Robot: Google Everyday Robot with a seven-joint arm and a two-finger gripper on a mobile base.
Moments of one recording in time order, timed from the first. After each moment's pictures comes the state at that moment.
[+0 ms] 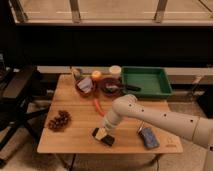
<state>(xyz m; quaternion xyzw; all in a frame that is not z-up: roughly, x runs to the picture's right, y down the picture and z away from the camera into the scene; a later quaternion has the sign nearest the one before) -0.011 0.243 0.795 -0.43 -0.13 0.29 0.84</state>
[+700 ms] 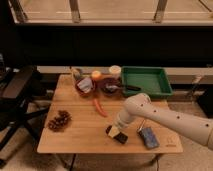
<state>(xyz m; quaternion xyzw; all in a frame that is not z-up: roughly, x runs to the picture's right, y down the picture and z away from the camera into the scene) 0.050 0.228 0.806 -0.40 -0.09 0.31 0.86</state>
